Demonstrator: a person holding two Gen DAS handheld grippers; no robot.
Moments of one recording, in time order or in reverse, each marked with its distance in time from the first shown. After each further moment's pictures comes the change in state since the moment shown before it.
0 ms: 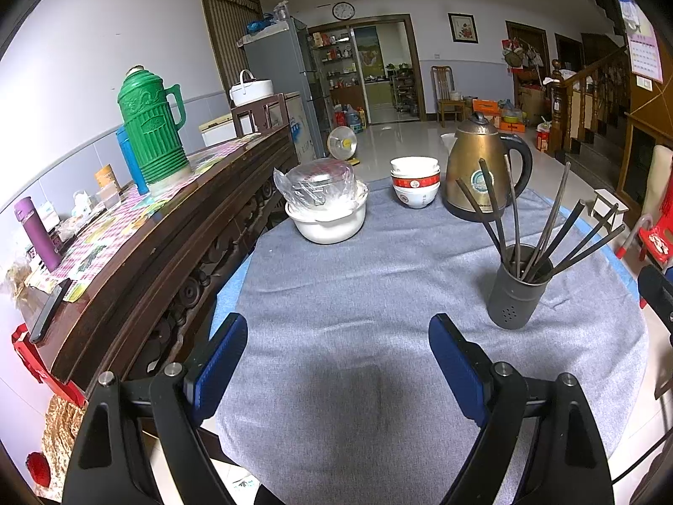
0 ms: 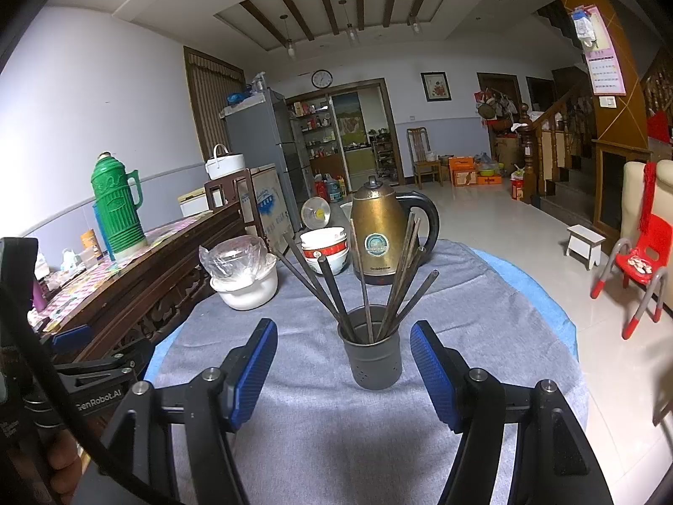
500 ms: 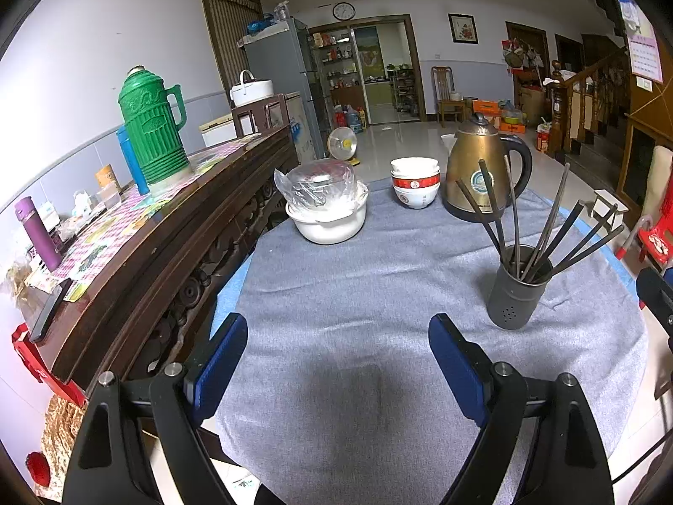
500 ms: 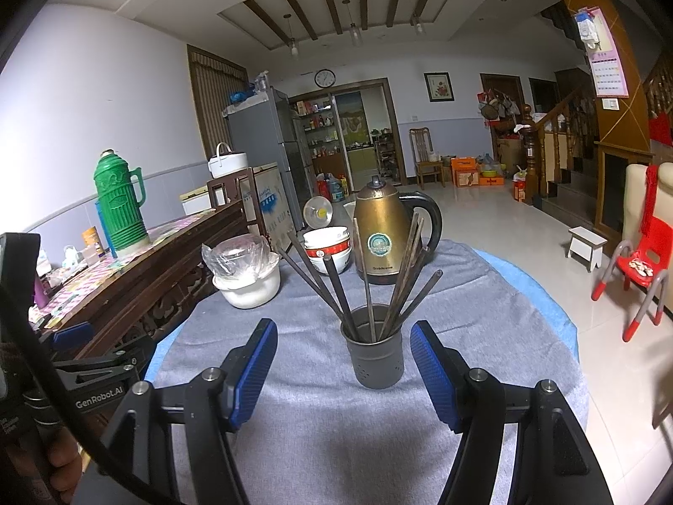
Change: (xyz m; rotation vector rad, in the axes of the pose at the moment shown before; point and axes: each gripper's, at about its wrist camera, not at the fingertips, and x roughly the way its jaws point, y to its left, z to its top) left arm 0.000 0.000 0.000 -0.001 0.000 0.001; right arm 0.000 0.000 0.000 -0.007 0.001 0.005
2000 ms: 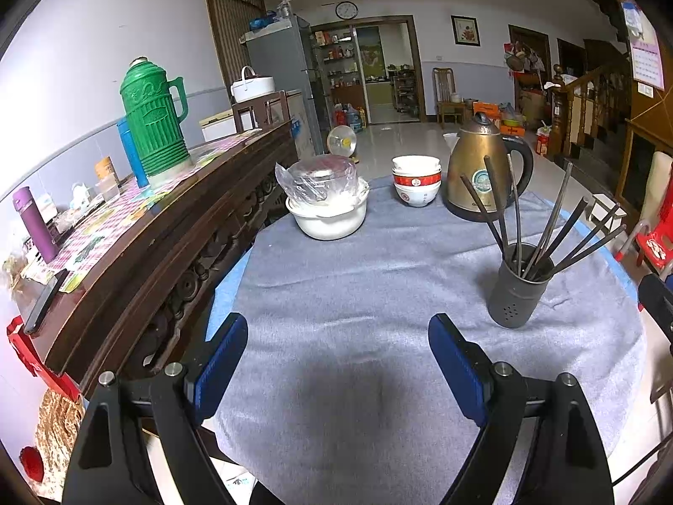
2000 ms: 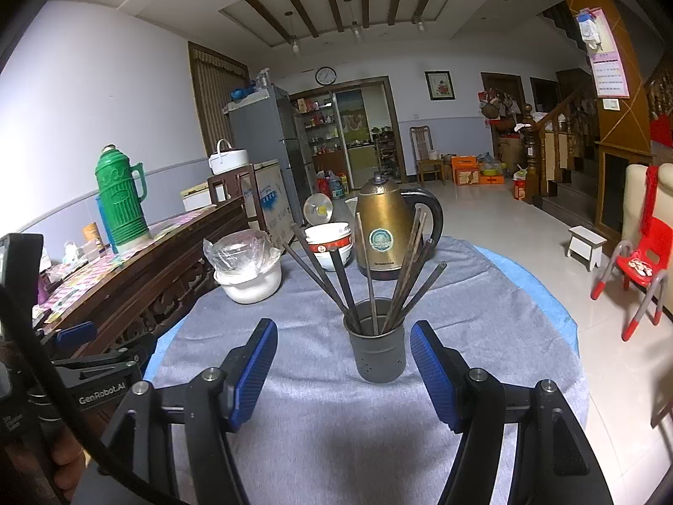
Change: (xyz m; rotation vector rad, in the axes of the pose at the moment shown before) left arm 0.002 0.008 -0.008 -0.022 0.003 -0.013; right arm -0.006 0.006 -0.005 -0.008 0.012 -0.002
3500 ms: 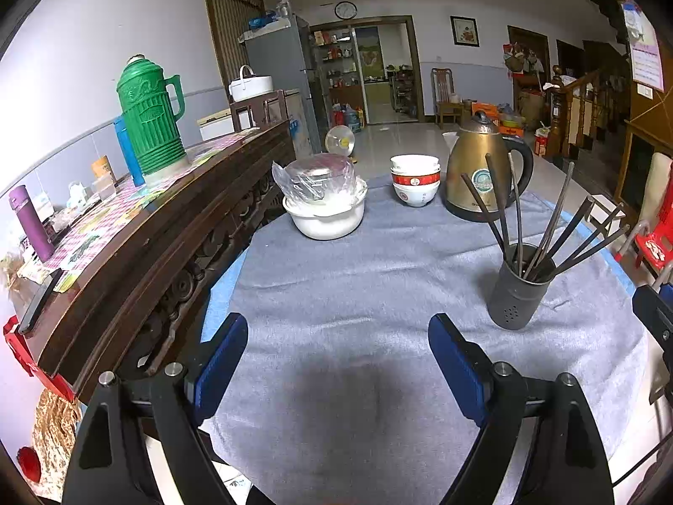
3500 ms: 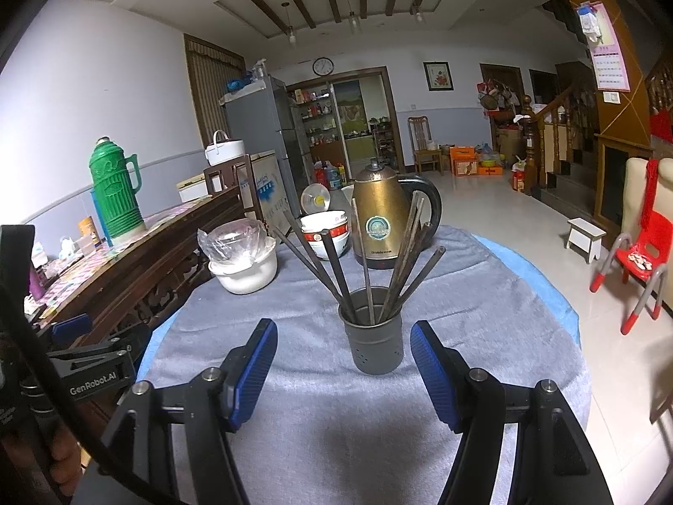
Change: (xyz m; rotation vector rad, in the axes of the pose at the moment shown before) left arm 0.009 -0.003 0.000 -0.002 0.000 -0.007; right arm 0.018 -0.007 -0.007 0.005 0.031 -0.004
